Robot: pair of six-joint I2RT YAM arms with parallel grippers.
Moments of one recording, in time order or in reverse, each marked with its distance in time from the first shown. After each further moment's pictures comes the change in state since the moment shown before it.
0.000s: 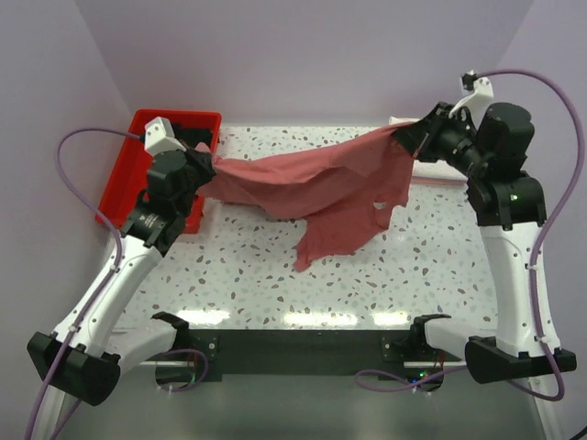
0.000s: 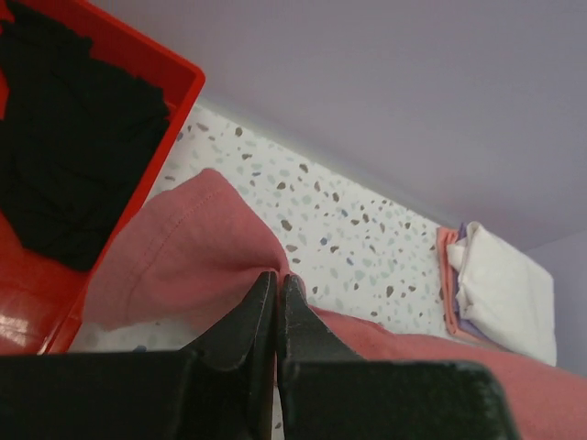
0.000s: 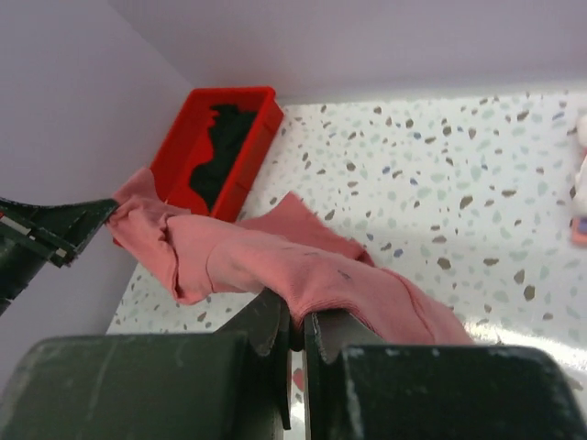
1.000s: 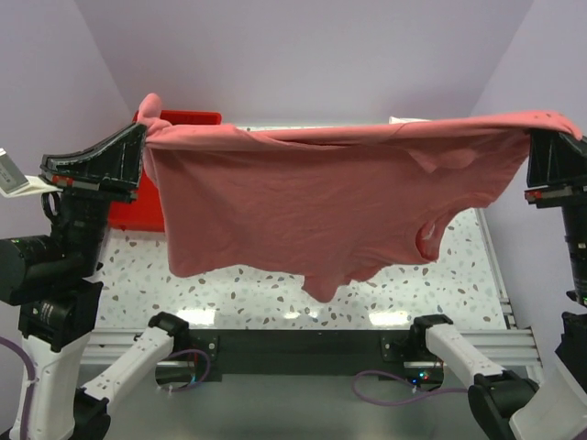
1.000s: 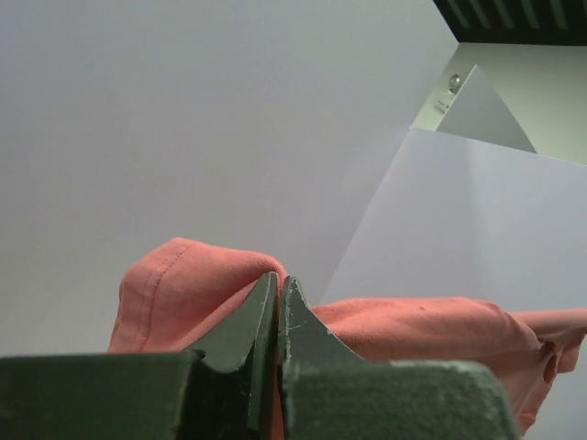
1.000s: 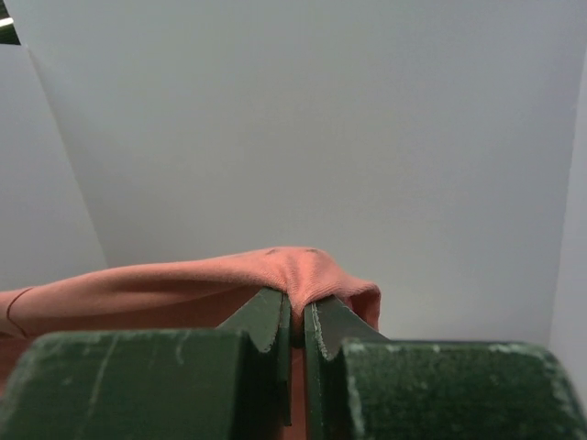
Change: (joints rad) left arm 0.001 -0.363 0.366 0.105 0.325 0.080; right arm 0.005 -0.244 0.504 -0.014 0.331 -0.226
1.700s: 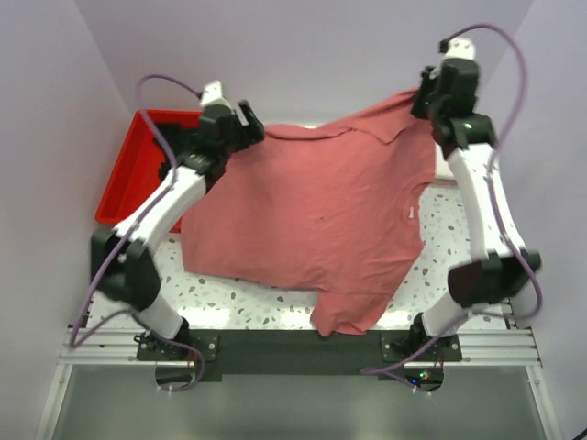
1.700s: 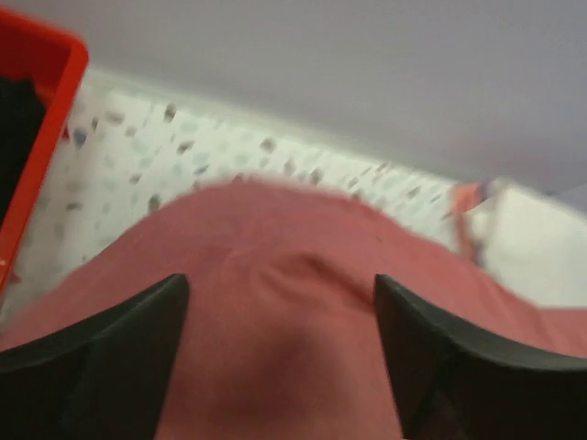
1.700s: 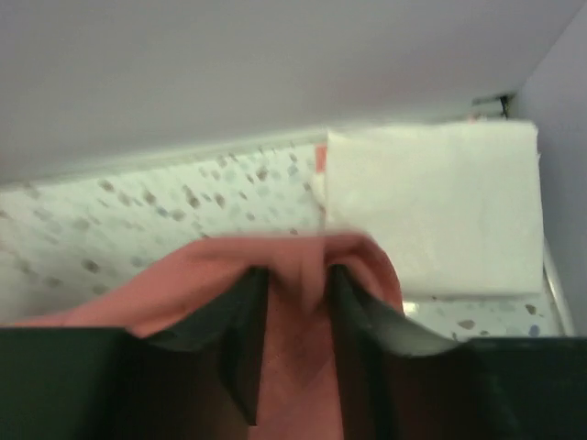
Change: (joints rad) left arm 0.002 0.842 -0.010 0.037 -0.150 0.005; right arm -0.004 0.616 -0.216 0.123 0.225 -0.048
